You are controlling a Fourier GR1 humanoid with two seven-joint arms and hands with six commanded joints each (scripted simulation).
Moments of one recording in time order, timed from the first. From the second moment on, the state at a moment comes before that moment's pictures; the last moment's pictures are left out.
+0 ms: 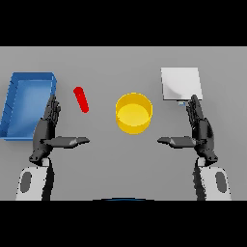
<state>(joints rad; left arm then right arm) 0.00 0.00 0.00 -1.57 0.00 0.00 0.00 0.00 0.00 0.00 -1.57 0.00 0.00 0.00</state>
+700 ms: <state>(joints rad) 0.07 0.09 -0.07 -1.68 -0.09 -0.04 0.03 0.09 -0.07 0.11 -1.69 0.28 -0.09 -0.07</state>
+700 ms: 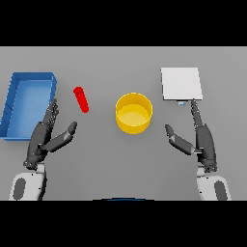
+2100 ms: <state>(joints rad) -0.48 0.06 0.03 -0.96 -0.18 0.03 -0.09 0.11 -0.07 0.10 -1.71 0.22 -0.05 -0.09</state>
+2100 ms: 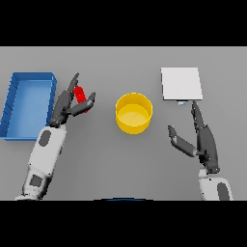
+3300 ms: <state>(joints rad) -0.57 0.00 0.09 -0.88 -0.11 0.11 -0.22 0.11 -0.08 0.10 -1.70 0.23 -0.06 -0.08</state>
